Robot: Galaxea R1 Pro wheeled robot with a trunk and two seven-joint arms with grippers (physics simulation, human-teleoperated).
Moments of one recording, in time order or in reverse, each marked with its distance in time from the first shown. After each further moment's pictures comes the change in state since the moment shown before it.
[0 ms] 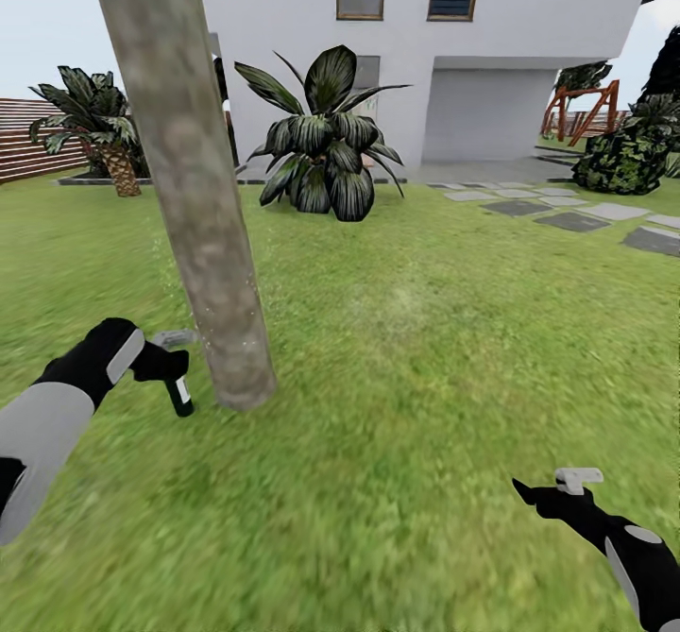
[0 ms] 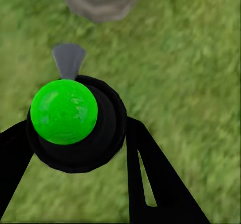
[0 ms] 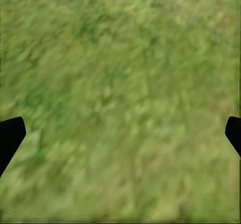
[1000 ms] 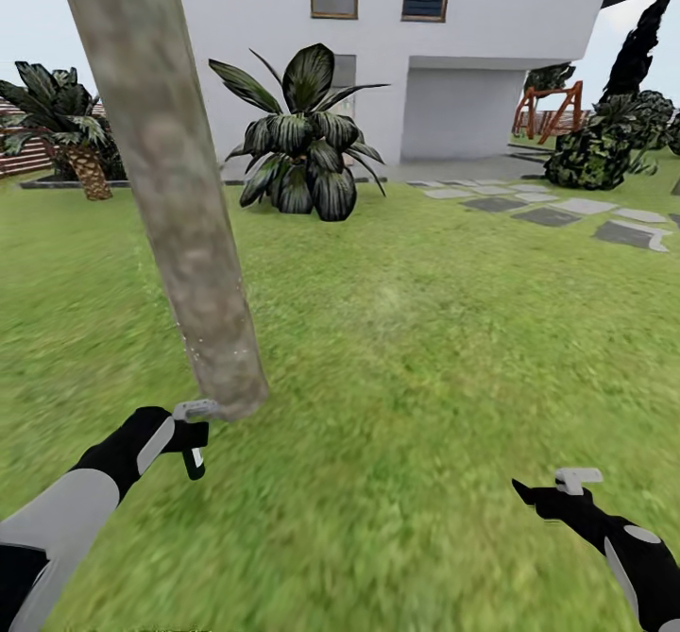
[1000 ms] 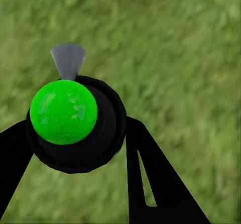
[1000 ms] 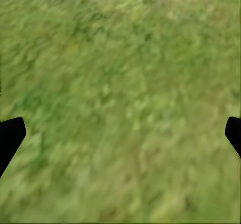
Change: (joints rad) left arm 0.295 -0.092 0.004 0.019 0.014 -0.311 0.109; right arm 0.000 0.001 0.001 0.001 0.001 0.000 0.000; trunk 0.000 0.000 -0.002
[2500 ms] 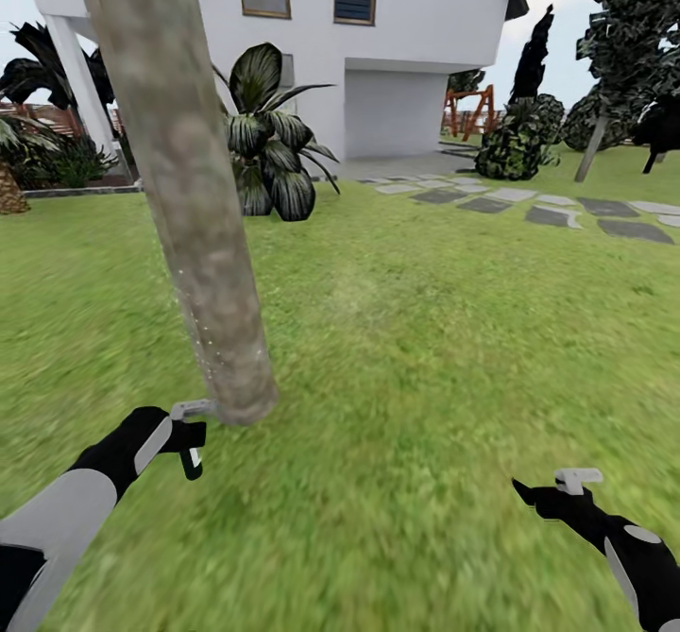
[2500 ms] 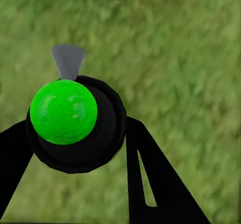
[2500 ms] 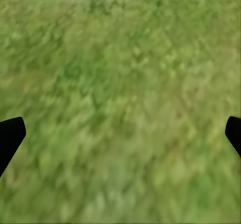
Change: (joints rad) left arm 0.000 0.008 0.000 0.001 0.000 -0.002 0.000; right arm 0.000 0.000 -0.001 -0.001 0.000 0.000 0.000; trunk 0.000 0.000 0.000
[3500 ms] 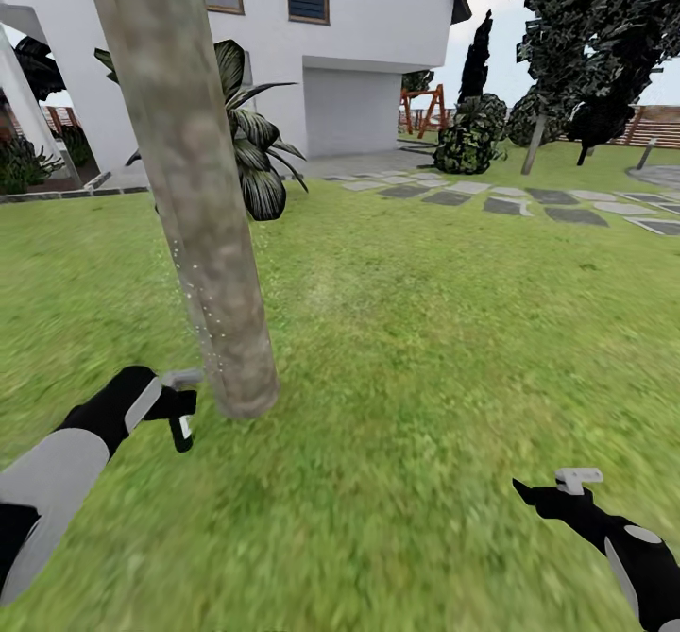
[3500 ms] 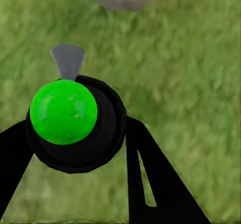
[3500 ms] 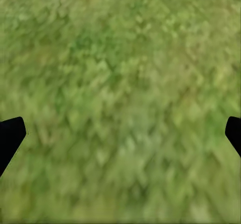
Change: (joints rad) left arm -0.131 0.039 -0.003 -0.012 -0.015 0.150 -0.006; right arm 0.000 -0.001 0.000 0.000 -0.001 0.000 0.000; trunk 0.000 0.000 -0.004
